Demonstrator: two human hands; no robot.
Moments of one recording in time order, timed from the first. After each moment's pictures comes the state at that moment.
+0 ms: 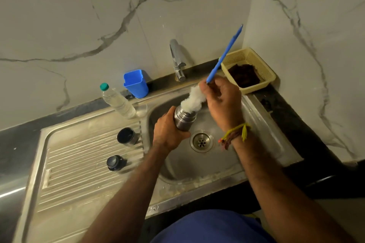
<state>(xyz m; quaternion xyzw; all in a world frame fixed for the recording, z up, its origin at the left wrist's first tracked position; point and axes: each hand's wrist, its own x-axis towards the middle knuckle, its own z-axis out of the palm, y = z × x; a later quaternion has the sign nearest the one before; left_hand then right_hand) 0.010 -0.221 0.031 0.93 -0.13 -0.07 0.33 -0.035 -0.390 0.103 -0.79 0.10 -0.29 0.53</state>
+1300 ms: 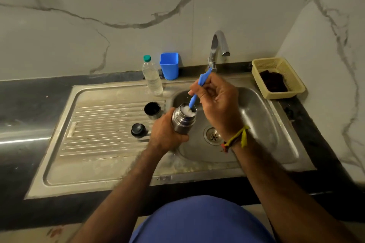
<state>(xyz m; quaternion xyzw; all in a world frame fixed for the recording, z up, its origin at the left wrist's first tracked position) -0.054 -0.118 0.032 0.91 -0.07 -0.03 0.40 -0.070 -0.279 0.132 -0.76 -0.11 -0.25 0.59</state>
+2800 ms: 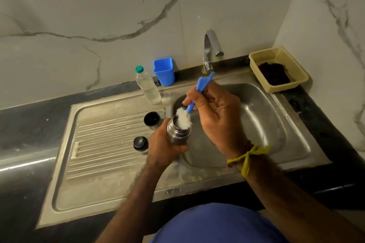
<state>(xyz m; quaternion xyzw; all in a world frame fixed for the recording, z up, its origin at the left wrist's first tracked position) -0.052 -0.106 0.027 0.91 -0.06 -0.03 0.42 -0.065 -0.274 0.116 -0.75 -0.10 -0.31 0.58</state>
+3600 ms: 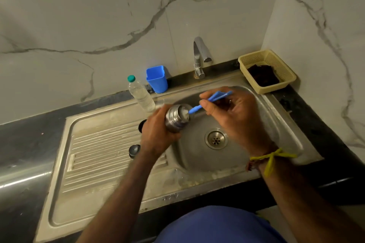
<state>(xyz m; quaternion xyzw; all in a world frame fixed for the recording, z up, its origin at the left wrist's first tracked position) -0.017 -0.125 0.068 0.93 -0.17 0.04 0.32 -0.091 -0.334 0.139 -0.77 -0.04 -0.23 0.59</state>
